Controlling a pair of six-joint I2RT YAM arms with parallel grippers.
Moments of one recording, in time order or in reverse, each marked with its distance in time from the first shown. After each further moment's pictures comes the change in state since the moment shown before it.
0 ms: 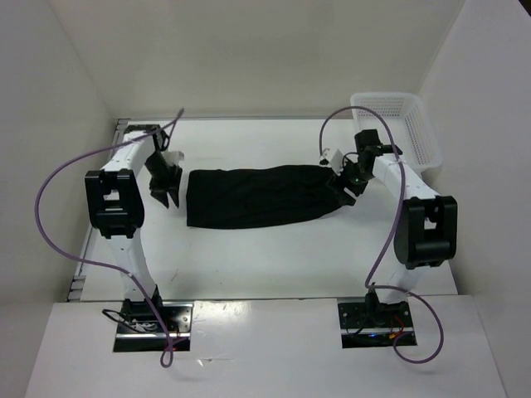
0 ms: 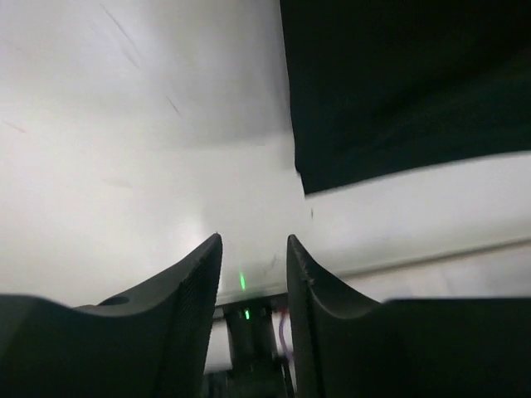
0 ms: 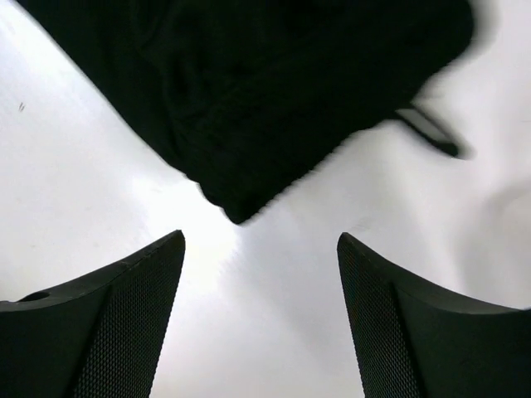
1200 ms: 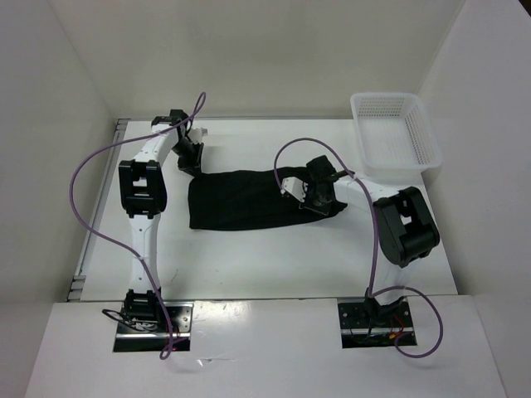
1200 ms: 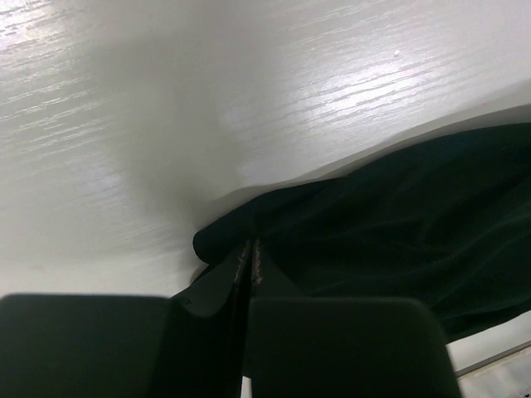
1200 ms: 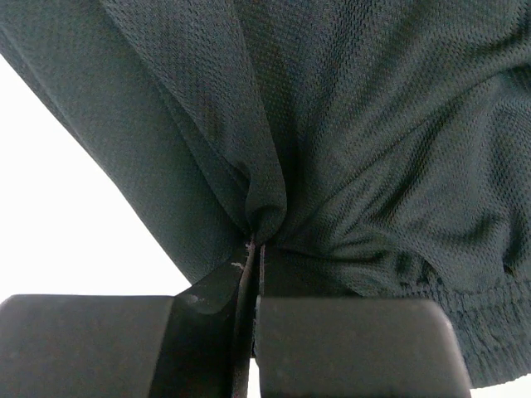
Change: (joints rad) left arm -0.067 0.432 0.547 0.208 0.148 -0.006; right arm 0.326 0.051 -0.213 0.358 0.177 0.011
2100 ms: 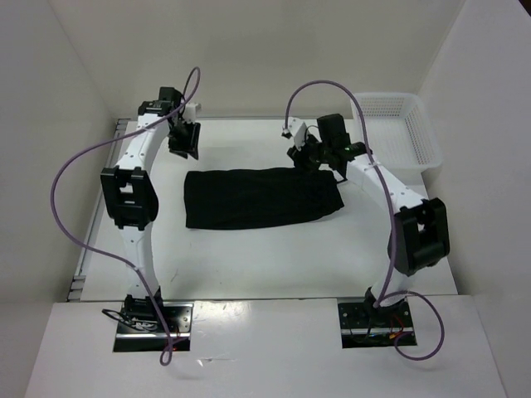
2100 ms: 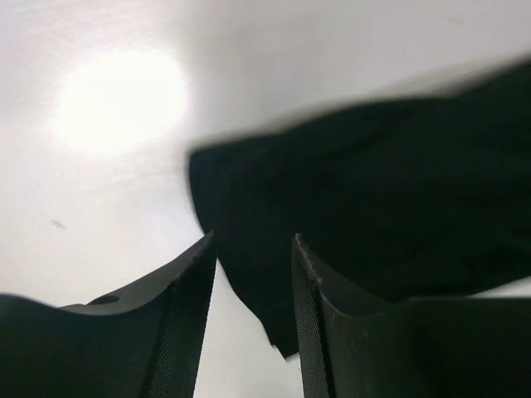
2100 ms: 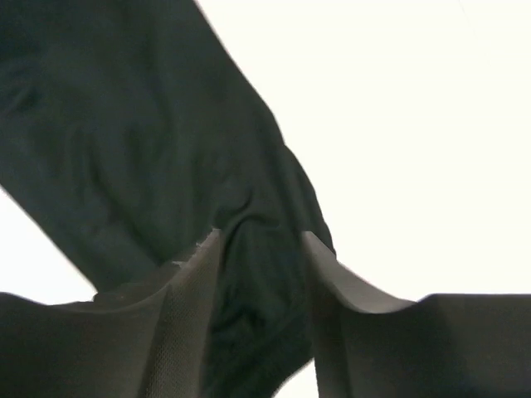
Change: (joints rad) left arm -0.026 -0.247 -0.053 0.048 -0.135 0.005; right arm -0.039 -0.111 0.292 0.085 -0.217 0.285
